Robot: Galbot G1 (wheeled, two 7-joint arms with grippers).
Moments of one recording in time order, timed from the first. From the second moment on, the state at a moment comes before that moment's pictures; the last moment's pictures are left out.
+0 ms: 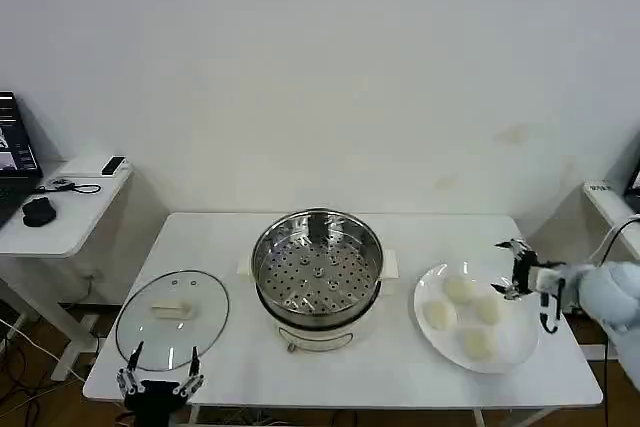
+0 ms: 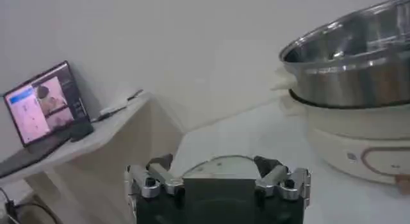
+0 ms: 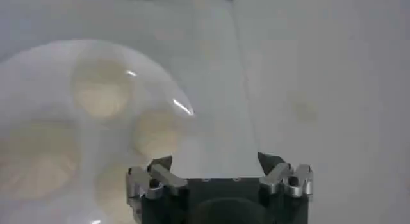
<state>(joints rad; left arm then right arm) 1.90 -1.39 -0.56 -2.28 0.22 0.21 -0.24 -0.81 0.56 0.22 1.57 -0.35 -0.08 -0.85</state>
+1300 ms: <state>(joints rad) 1.90 -1.40 -0.58 -2.28 0.26 0.22 -0.23 -0.26 0.75 -0.44 1.13 -0.32 -0.12 -1.03</state>
